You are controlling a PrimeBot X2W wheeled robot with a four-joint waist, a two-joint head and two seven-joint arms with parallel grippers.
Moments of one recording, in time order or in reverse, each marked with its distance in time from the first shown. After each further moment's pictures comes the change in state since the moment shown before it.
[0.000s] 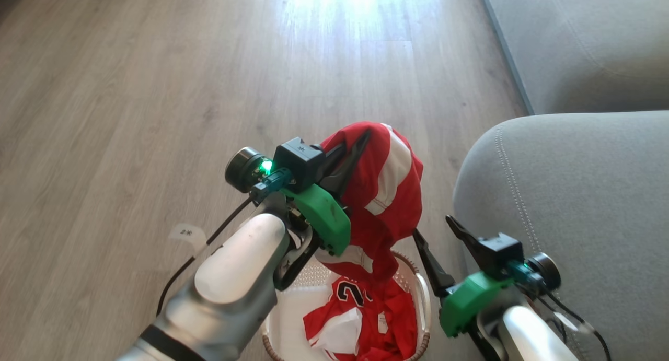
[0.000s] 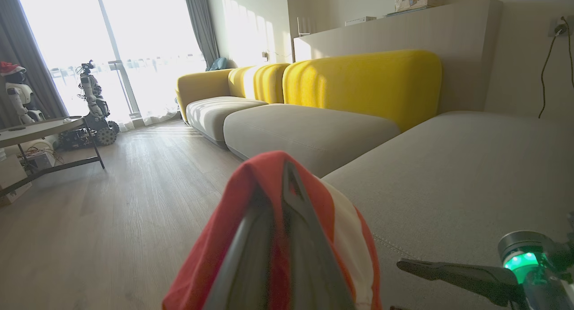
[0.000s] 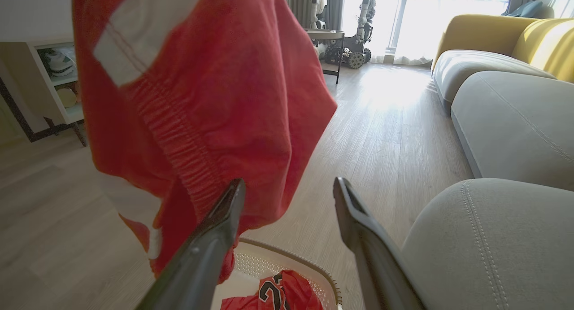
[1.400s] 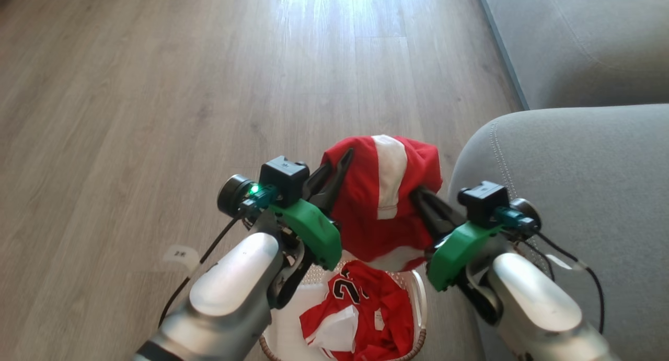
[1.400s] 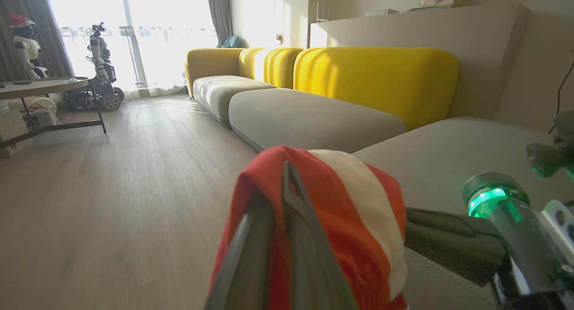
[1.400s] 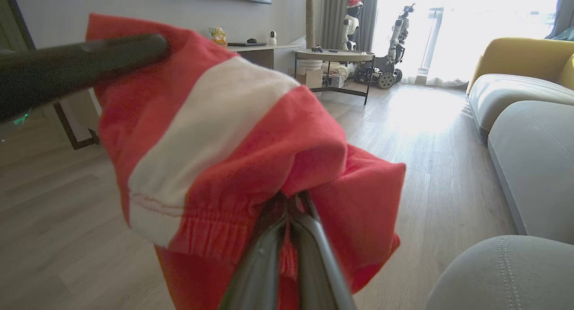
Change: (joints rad) left arm 0.043 0.022 -0.040 0.015 -0.112 0.061 -0.036; right arm -0.252 -0.088 0.275 0.099 0.253 0.000 0.000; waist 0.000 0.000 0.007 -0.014
